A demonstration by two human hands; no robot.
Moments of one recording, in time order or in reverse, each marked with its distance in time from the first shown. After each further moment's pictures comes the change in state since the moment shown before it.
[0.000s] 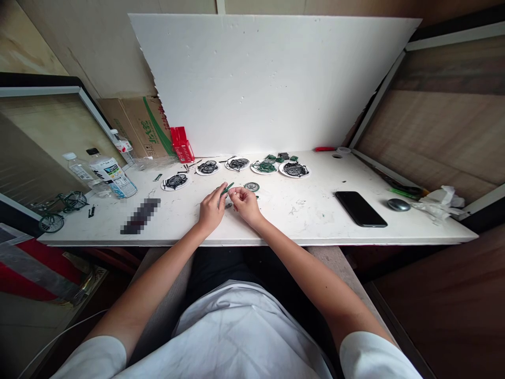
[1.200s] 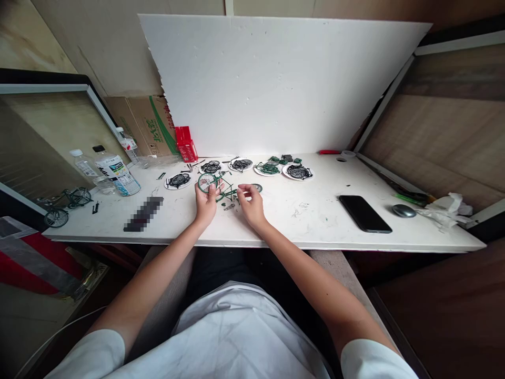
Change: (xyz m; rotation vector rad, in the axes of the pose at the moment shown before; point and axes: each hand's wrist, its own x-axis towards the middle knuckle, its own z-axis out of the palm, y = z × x) left_hand 0.014 -0.011 0.006 -0.640 0.230 -0.424; right_hand 0.001 0.010 -0.003 -0.193 0.203 -0.142
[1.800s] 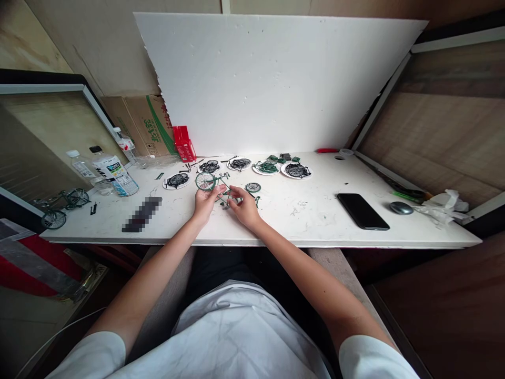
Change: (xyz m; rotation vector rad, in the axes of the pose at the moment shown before) left_hand 0.007 -0.006 -0.004 -0.251 -0.068 -0.270; right_hand -0.002 0.016 0.006 -0.119 -0.194 -0.053
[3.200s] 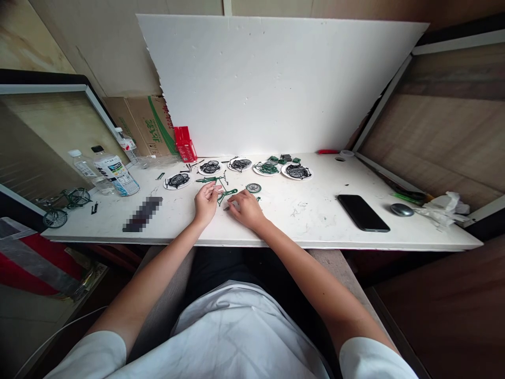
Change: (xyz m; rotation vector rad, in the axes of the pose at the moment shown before) left_hand -0.001 -0.017 -0.009 0.277 0.067 0.248; right_hand -0.002 -0.012 -0.020 -0.520 -0.188 -0.328
